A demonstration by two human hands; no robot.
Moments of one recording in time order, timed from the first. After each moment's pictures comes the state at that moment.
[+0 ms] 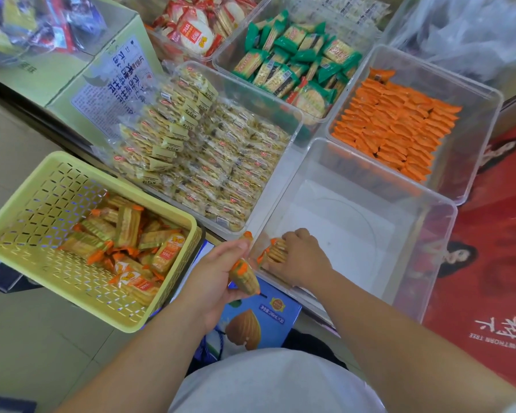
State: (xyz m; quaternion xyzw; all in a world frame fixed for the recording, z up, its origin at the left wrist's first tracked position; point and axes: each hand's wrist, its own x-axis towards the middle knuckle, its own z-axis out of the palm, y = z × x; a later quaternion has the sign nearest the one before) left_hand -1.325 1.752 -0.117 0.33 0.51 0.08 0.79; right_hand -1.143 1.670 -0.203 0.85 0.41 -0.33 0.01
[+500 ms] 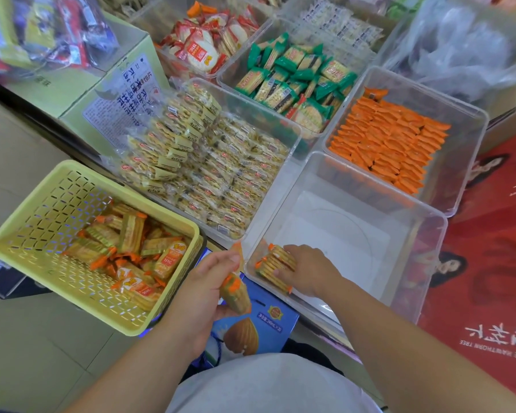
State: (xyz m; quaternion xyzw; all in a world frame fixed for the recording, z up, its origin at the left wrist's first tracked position) left_hand -1.342 1.744 -0.088 0.36 0.54 0.11 0.76; right_hand -1.126 1.659 -0.186 0.82 0.43 -0.39 0.03
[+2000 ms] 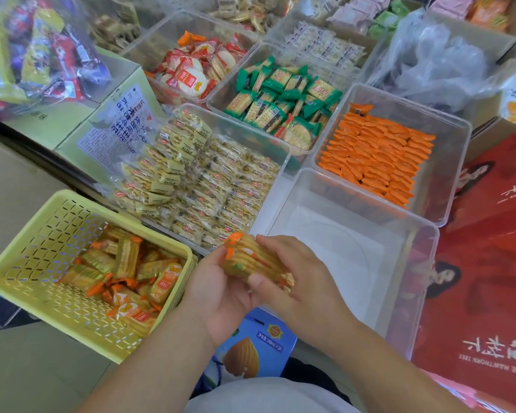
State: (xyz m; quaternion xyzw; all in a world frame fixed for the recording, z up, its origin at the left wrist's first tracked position) left_hand -1.285 1.762 -0.049 0.16 0.46 0.11 0.86; right_hand -1.171 1.656 -0.040 0.73 0.48 -0.30 -0.37
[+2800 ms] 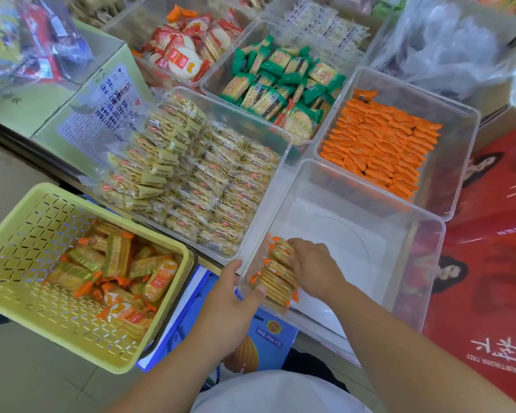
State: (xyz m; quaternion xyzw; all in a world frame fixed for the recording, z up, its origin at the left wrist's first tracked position) left_hand -1.307 1.741 -0.104 0.58 0.52 -0.04 0.63; right_hand -1.102 1.661 -0.203 0.85 0.41 -0.32 -0.08
